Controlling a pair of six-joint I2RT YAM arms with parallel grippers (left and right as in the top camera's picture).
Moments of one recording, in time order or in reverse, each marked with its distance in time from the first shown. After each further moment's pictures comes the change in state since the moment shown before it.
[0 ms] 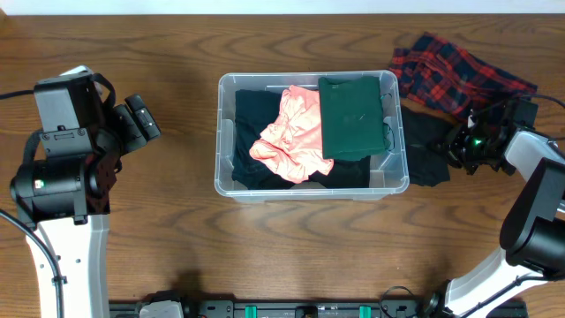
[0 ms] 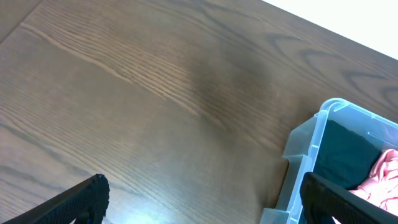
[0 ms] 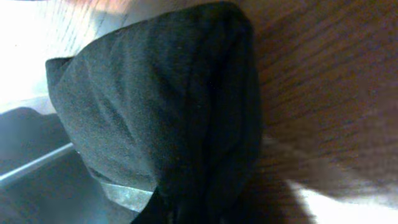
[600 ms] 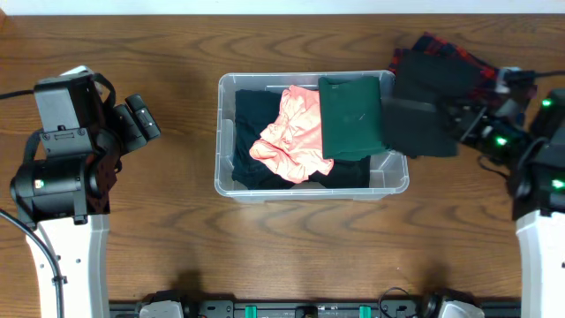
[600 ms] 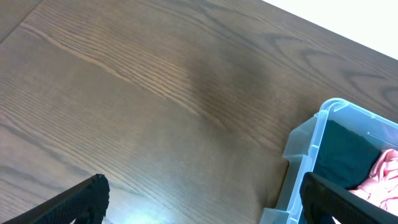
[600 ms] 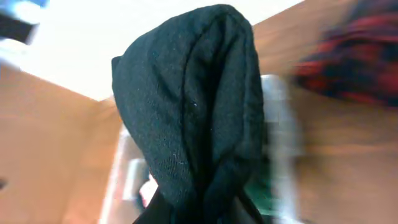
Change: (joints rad) left arm 0.000 0.000 0.000 0.000 0.000 0.000; right arm 0.196 -0.771 -0.003 0.005 -0.077 0.159
